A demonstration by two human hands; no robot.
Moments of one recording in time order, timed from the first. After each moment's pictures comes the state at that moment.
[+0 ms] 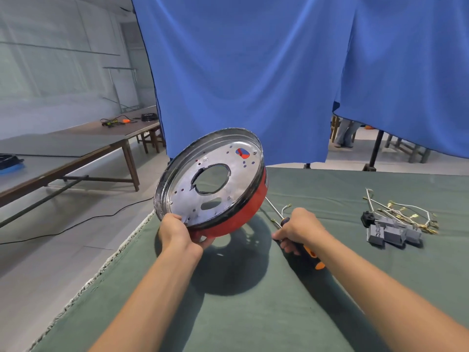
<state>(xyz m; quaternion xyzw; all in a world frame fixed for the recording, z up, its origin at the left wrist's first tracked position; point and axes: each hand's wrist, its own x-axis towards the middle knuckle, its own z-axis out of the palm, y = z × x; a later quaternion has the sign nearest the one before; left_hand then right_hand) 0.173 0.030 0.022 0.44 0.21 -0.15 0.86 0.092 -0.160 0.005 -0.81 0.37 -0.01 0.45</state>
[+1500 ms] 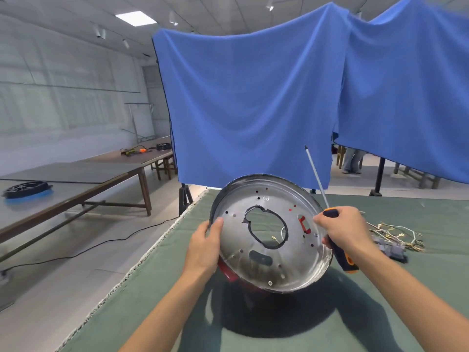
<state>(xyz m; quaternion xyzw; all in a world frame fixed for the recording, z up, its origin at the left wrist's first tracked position) 0.123 0.047 0.029 0.75 -0.14 -0.04 0.64 0.011 -0.182 0.050 -0.75 0.34 -0.33 0.46</state>
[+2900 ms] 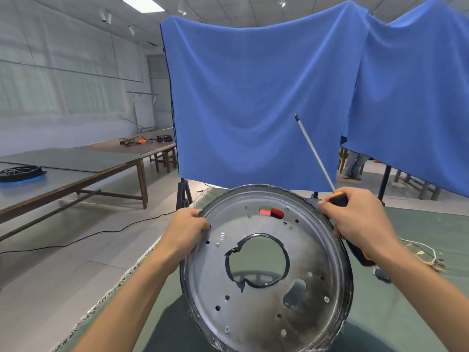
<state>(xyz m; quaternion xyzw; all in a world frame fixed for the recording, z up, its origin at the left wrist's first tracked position) 0.173 0.078 0.067 0.79 -0.19 -0.07 0.57 0.022 -0.151 0.104 -0.84 0.25 -0.35 0.33</state>
